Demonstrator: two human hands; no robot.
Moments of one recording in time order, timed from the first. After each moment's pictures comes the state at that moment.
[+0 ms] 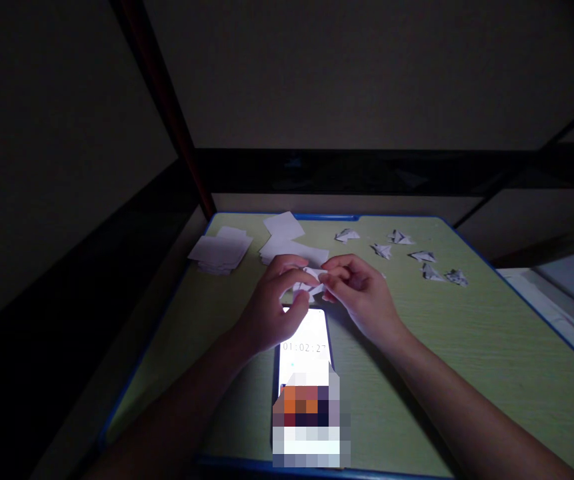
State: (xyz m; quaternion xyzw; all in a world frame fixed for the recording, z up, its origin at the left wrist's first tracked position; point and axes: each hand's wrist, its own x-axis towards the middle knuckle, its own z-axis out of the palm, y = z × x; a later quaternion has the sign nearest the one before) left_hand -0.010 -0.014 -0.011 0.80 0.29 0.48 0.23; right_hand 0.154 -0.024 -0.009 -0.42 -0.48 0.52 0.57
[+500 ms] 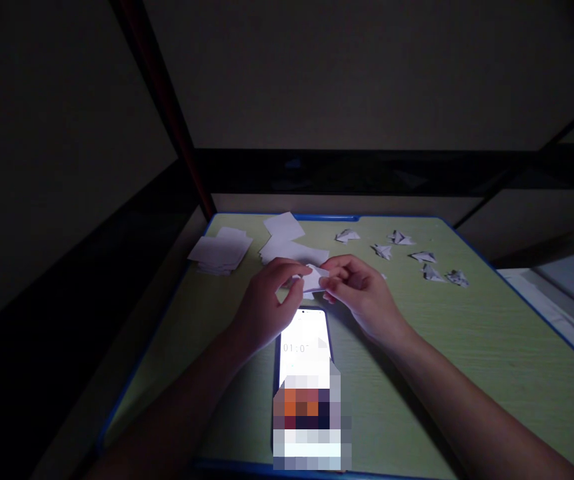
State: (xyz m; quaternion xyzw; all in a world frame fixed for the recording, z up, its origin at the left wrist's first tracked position) left_hand -0.012 -0.009 -0.012 0.79 0.33 0.48 0.20; right_hand 0.157 -0.021 -0.010 -0.39 -0.47 0.56 0.56
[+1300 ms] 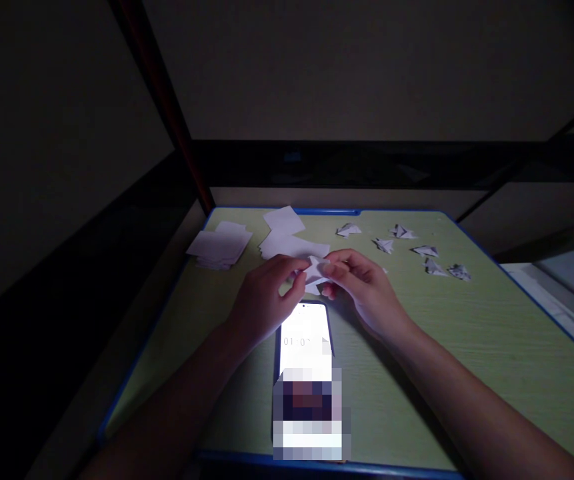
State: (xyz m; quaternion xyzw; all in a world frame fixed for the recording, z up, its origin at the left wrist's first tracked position) left_hand -0.016 -0.006 -0.015 0.82 0.33 0.46 0.07; right_hand 0.158 -0.023 -0.008 -0.39 -0.46 0.57 0.55
